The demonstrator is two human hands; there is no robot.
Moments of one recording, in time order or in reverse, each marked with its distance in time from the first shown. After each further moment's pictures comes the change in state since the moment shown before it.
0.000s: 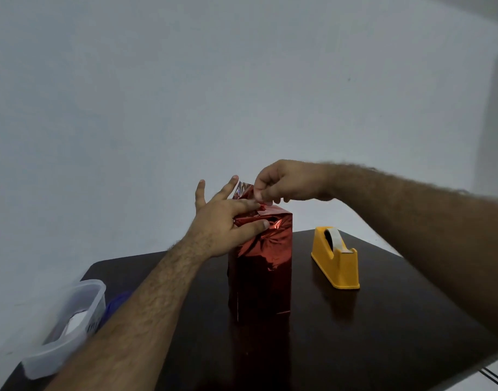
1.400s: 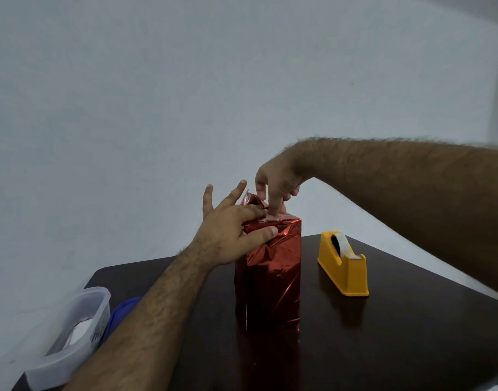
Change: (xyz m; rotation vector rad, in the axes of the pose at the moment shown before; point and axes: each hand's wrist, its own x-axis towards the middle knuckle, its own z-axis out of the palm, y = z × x) left_hand 0.000 0.001 -0.001 0.090 -0.061 0.036; right_hand 0.054 -0.034 -0.013 -0.563 -0.297 0.395
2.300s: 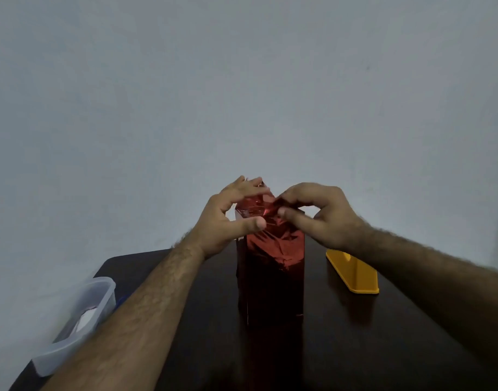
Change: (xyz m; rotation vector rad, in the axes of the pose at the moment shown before) left_hand -0.006 0.001 -0.007 -0.746 0.058 -0.093; right_hand -0.011 0.058 0.143 0.637 1.073 -0.744
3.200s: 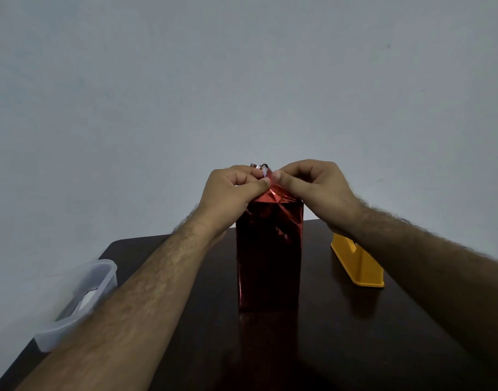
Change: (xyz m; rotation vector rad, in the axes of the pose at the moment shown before) left_hand 0.021 0.019 0.022 -0.204 0.323 -0.275; right_hand 0.022 -0.007 0.010 0.386 0.092 0.514
